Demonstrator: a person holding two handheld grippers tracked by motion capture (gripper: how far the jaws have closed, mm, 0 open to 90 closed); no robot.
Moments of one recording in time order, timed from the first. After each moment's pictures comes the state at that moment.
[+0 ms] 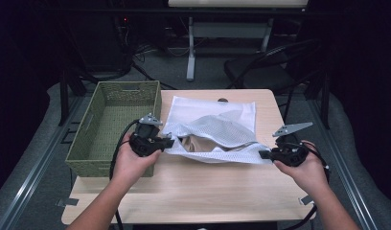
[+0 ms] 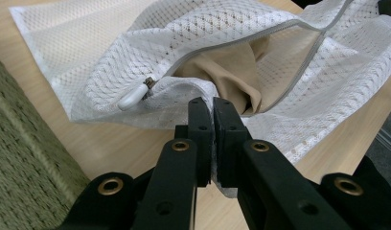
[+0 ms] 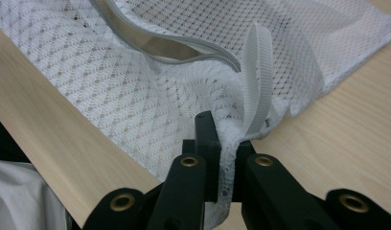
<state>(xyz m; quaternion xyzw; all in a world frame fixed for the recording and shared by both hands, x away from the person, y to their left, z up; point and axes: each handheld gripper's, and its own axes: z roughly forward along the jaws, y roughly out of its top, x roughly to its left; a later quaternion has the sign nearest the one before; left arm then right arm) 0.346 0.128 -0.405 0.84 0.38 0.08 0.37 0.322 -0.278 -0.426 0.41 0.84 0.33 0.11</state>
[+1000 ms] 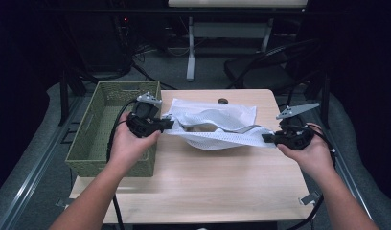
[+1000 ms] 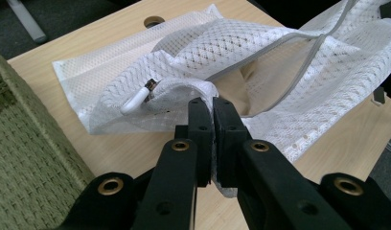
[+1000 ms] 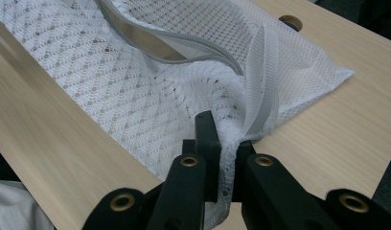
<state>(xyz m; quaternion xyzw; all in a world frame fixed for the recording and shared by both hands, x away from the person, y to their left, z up) 0.364 0.125 -0.355 0.84 0.37 0.11 0.38 0.340 -0.278 -0.381 0.39 0.84 0.33 0.15</state>
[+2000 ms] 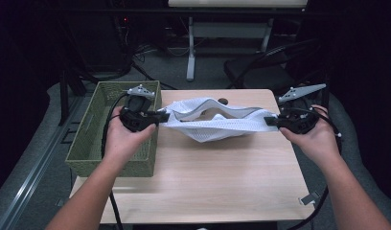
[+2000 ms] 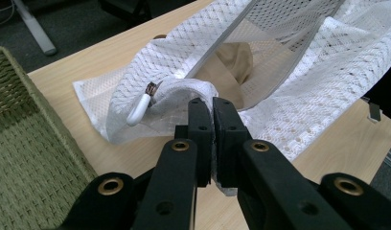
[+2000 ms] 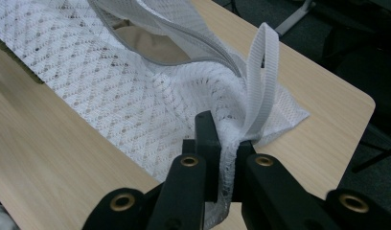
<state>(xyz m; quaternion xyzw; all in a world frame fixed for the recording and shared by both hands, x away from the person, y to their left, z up) 0.363 0.135 -0.338 0.82 0.38 0.12 0.40 0.351 -0.272 -0.336 0.38 0.84 0.33 0.20</state>
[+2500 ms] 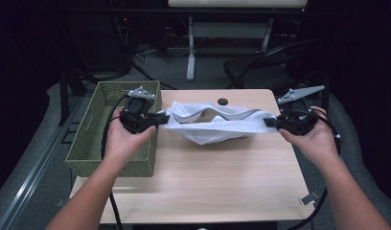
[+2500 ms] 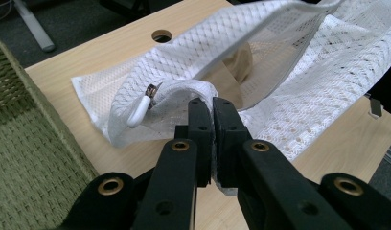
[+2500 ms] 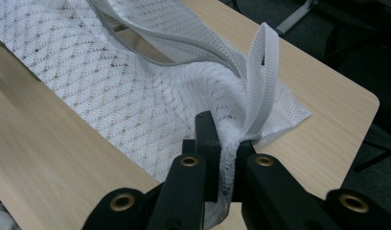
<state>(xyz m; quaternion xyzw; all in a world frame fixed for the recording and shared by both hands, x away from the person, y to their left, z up) 0.362 0.136 -0.344 0.82 0.38 0.12 0.40 0.350 -0.272 -0.340 0.38 0.84 0.33 0.19</state>
